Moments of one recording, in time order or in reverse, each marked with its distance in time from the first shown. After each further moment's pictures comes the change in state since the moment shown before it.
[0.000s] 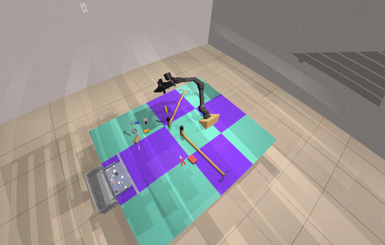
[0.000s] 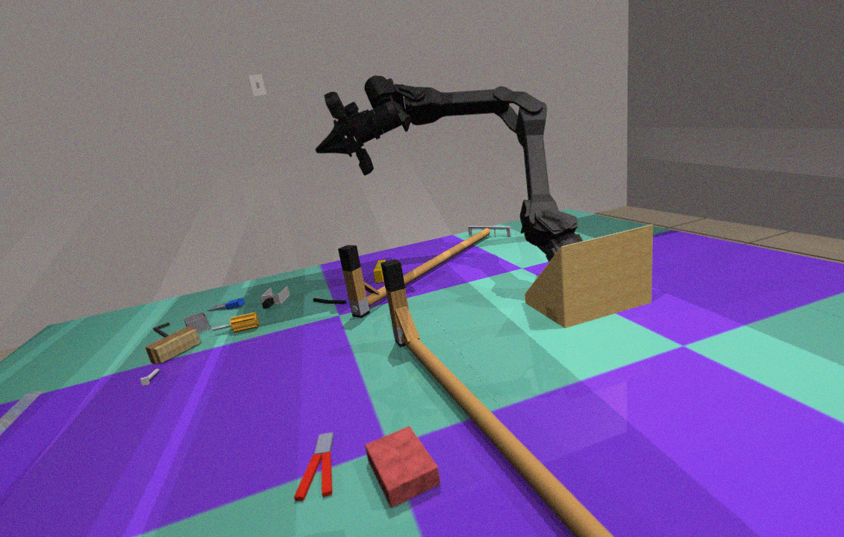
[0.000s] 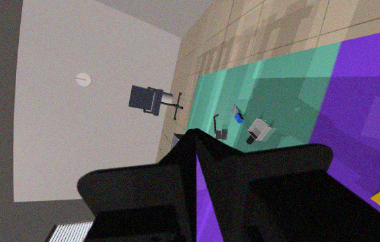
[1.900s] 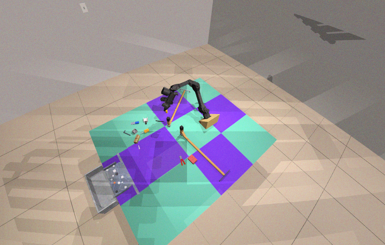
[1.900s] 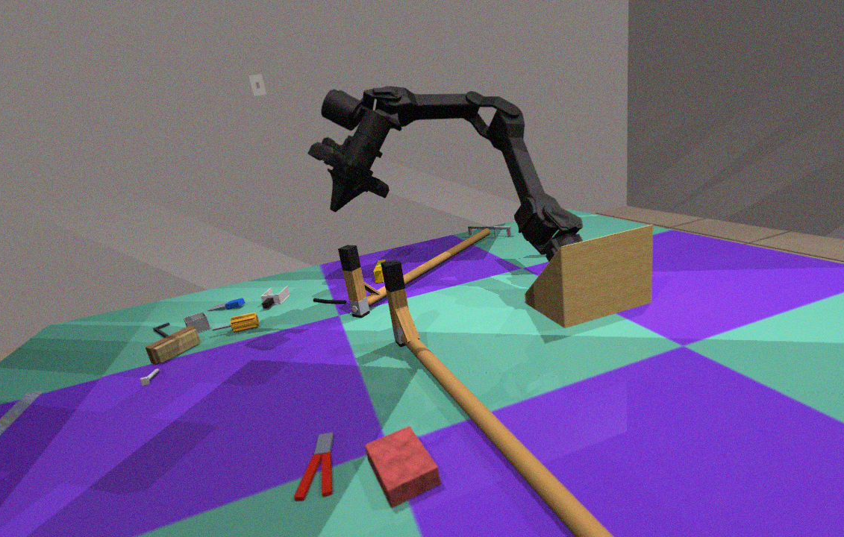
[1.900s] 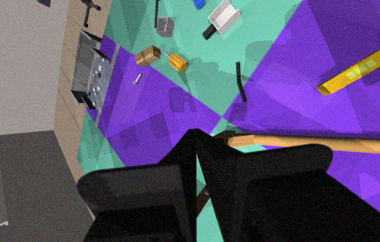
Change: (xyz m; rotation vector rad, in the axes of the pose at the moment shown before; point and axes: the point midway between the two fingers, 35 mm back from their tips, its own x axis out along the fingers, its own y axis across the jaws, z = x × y) arm 0.004 -0.023 -0.196 -0.294 0.541 -0.421
